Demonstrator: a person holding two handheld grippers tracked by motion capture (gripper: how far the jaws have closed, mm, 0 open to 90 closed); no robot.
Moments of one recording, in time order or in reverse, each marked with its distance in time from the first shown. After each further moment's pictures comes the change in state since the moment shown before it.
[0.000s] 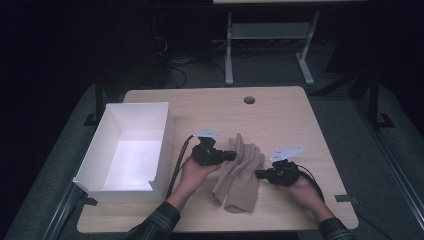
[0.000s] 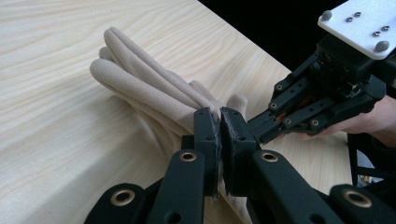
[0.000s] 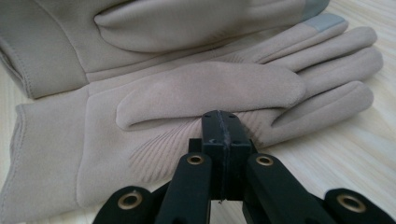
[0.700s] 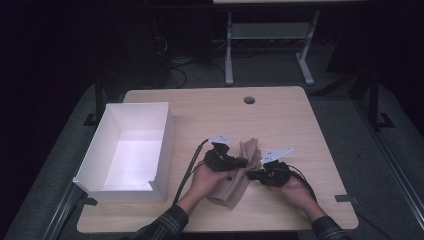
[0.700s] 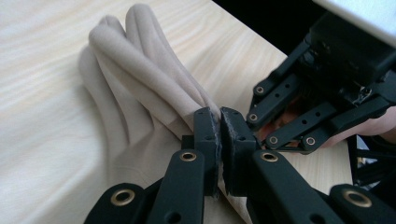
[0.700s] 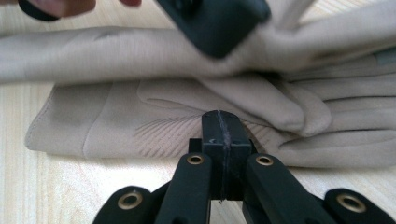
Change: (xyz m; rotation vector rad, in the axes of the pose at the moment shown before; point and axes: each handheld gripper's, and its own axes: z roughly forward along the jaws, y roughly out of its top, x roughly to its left) left arm -0.019 -0.007 0.037 0.072 -0.038 0.036; right arm 0.011 0.010 0.016 0.003 0.035 -0.038
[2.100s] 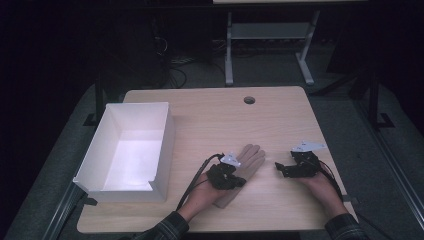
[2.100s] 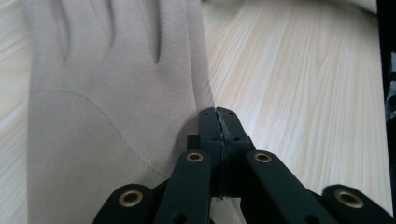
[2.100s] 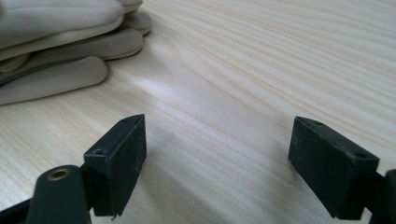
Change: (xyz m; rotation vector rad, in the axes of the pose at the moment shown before) left arm -0.026 -0.030 0.001 0.218 0.088 0.182; right arm -0.064 -0.043 -0.046 -0.042 -0.411 0.177
